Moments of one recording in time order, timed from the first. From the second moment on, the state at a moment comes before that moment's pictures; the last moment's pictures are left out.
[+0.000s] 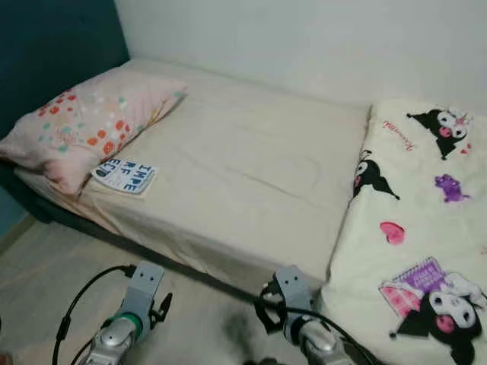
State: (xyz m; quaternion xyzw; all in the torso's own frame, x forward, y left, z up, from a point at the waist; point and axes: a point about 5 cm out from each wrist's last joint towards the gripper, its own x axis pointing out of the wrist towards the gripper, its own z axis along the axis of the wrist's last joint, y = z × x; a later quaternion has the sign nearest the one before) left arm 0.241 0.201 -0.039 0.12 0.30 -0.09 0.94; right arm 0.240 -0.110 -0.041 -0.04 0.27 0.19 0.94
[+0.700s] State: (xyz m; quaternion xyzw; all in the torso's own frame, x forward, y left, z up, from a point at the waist) left arm 0.247 0.202 -0.034 0.12 0.29 -0.08 0.95; right arm 0.239 -0.106 -0.041 -0.04 0.27 0.20 0.94
